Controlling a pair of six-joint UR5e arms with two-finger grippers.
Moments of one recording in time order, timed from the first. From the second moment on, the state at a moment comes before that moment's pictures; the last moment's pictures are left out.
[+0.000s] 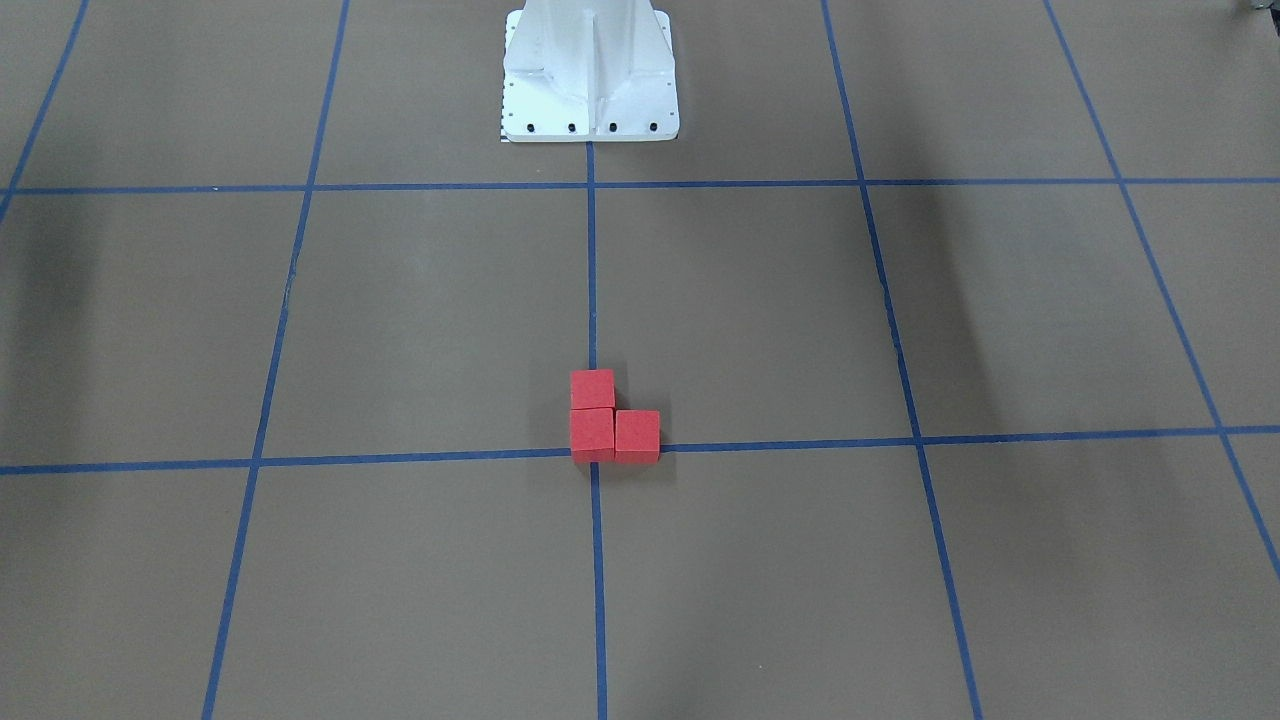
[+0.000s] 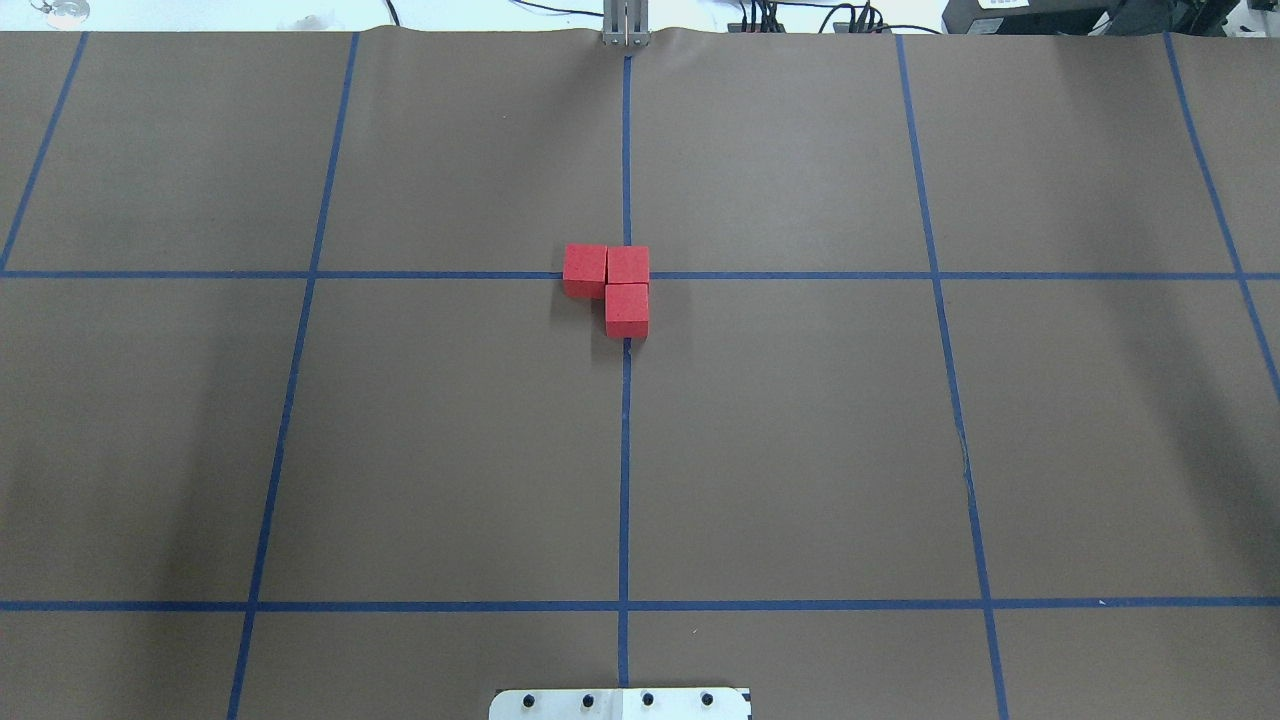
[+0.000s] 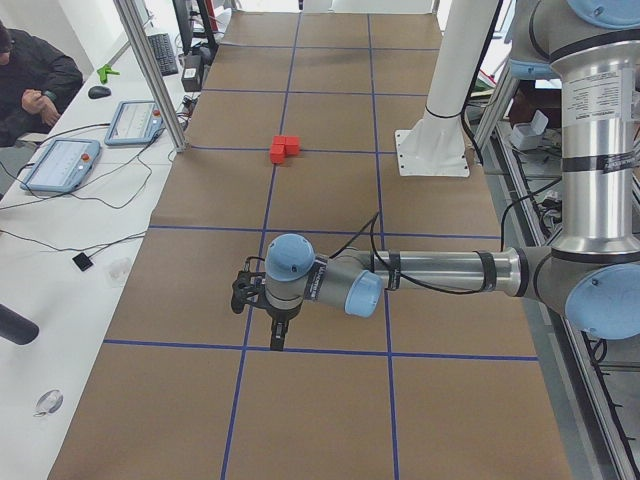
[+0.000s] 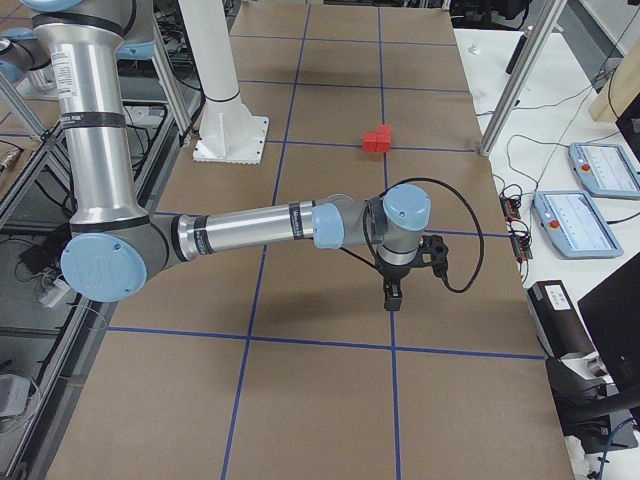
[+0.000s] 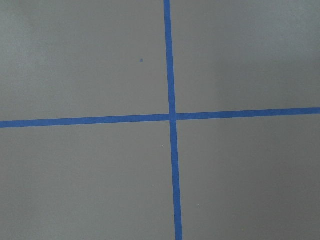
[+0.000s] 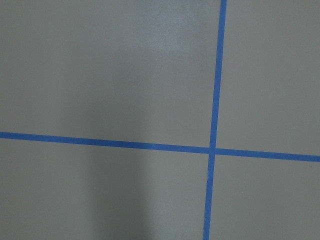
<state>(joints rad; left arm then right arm) -1.52 -1.45 -1.69 -1.85 -2.35 -0.19 1.51 -1.48 1.66 -1.63 2.35 0.08</state>
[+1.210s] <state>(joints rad) -1.59 -1.42 -1.76 -1.63 -2.28 0.17 1.57 -1.64 1.71 -1.63 2.44 0.05</state>
